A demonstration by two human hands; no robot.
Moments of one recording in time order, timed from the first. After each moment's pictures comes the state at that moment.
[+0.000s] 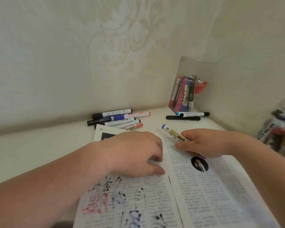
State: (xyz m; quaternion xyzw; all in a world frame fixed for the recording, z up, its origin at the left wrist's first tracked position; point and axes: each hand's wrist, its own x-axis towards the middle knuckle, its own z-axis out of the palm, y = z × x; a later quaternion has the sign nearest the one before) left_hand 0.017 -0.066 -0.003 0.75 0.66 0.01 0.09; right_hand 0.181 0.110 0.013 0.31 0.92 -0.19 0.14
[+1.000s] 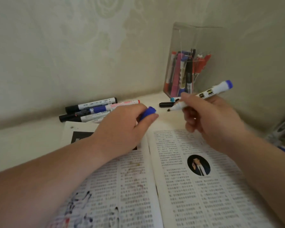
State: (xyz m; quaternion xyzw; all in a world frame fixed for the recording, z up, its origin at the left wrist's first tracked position) left_hand 0.004 0.000 -0.039 0.59 0.74 0.33 -0.02; right_hand 0.175 0.140 -0.021 0.28 0.68 -0.59 -0.32
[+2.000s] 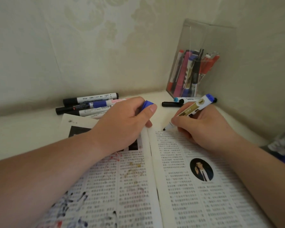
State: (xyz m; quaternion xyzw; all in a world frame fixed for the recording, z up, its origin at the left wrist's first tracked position) left_hand 0.002 0.001 -0.038 0.50 0.73 0.43 0.15; right_hand 0.164 0.132 -0.021 0.33 0.81 -0.43 -0.20
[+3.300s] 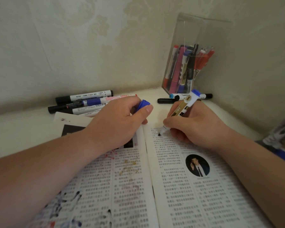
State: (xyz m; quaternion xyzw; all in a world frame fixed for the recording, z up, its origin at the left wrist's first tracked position) left_hand 0.000 0.006 -0.042 0.53 0.75 0.39 0.10; right_hand 0.162 0.130 -0.017 0.30 0.84 -0.42 -0.15
